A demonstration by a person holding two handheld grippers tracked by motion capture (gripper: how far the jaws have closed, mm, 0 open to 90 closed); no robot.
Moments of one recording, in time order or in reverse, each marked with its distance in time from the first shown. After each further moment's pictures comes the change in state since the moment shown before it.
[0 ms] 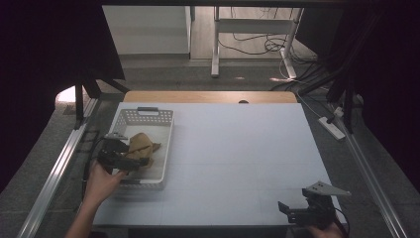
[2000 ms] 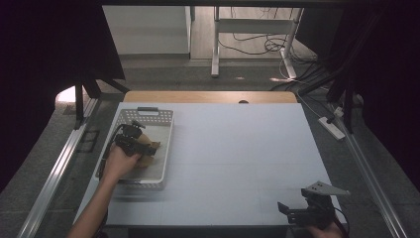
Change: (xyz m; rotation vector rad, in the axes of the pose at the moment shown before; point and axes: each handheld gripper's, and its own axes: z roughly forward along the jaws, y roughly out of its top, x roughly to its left) left arm 0.031 0.043 0.073 0.305 0.176 -0.071; right arm 0.000 0.000 0.001 0.008 0.013 -0.006
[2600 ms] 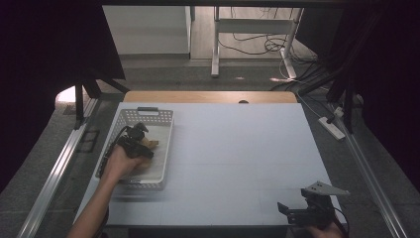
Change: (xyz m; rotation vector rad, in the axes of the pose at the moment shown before) left arm 0.002 0.003 0.018 0.128 0.080 0.011; right arm 0.001 0.000 0.000 0.004 0.001 -0.004
